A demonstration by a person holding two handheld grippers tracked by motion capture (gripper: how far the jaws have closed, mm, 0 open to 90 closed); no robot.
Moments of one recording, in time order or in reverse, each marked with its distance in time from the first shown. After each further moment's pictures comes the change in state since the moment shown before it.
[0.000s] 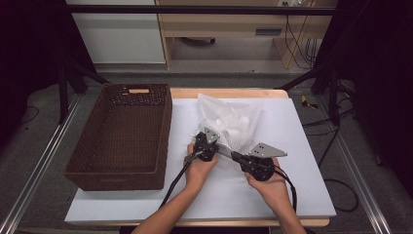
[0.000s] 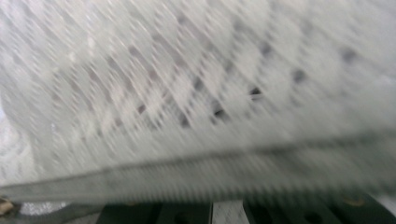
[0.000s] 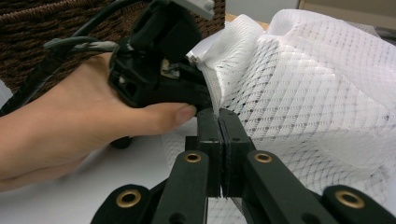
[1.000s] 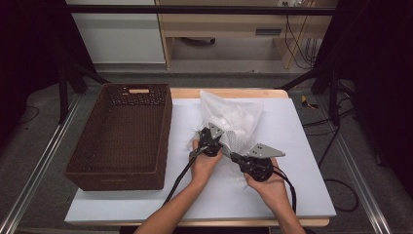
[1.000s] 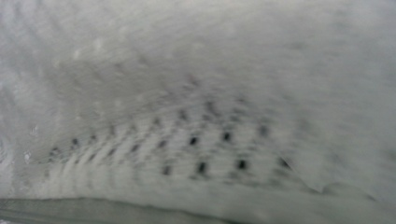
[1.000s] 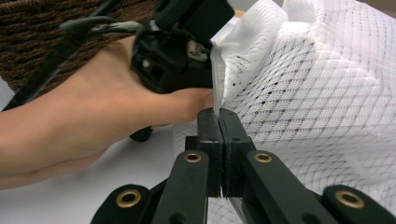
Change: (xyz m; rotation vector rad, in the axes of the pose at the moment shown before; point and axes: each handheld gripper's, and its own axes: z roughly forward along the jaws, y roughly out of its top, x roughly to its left) left arm -0.007 0.013 0.007 -0.045 -0.012 0.023; right arm 0.001 -0.002 0.004 0.018 0.000 -0.003
